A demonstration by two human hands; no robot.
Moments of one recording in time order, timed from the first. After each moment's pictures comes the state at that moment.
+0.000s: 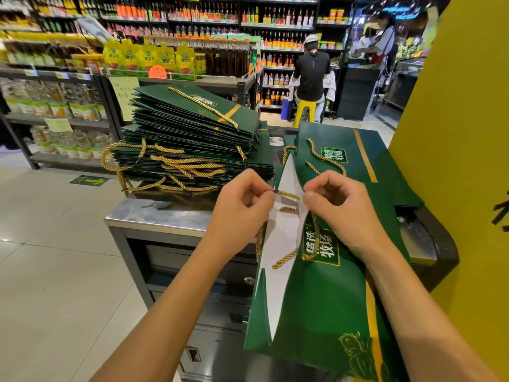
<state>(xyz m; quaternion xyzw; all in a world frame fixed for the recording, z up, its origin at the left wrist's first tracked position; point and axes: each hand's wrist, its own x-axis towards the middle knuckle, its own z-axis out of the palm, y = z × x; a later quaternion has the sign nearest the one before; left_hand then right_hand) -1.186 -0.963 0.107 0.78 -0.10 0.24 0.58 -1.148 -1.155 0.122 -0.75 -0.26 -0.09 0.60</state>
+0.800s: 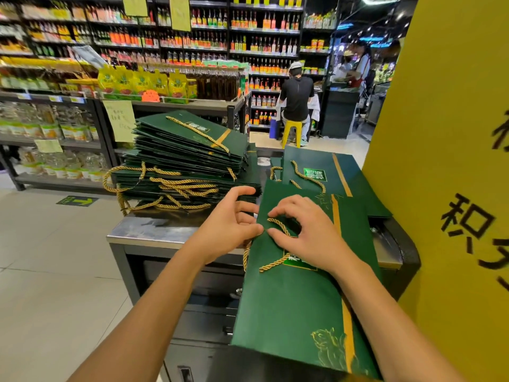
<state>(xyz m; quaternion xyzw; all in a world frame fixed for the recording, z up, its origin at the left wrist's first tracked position) -1.179 -0.947 0.116 0.78 -0.07 0.06 0.62 -1.141 -1.151 0.107 -0.87 -0.36 -0.19 0.29</state>
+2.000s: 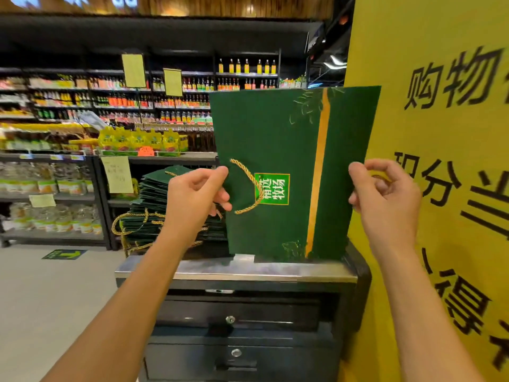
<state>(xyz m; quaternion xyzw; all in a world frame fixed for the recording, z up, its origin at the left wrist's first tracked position) -1.236 -0.957 0.228 0.69 -0.12 0.35 0.61 -1.247 -1.228 0.237 -0.64 -0.14 -0.40 0.63</state>
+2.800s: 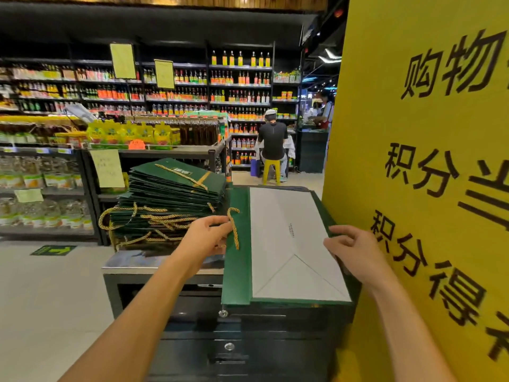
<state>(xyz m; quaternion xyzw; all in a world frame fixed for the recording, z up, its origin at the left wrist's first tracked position) -1.197 -0.960 0.150 0.73 0.01 0.05 0.68 -1.208 -1.257 0.142 -0.80 0.00 -0.13 0.58</state>
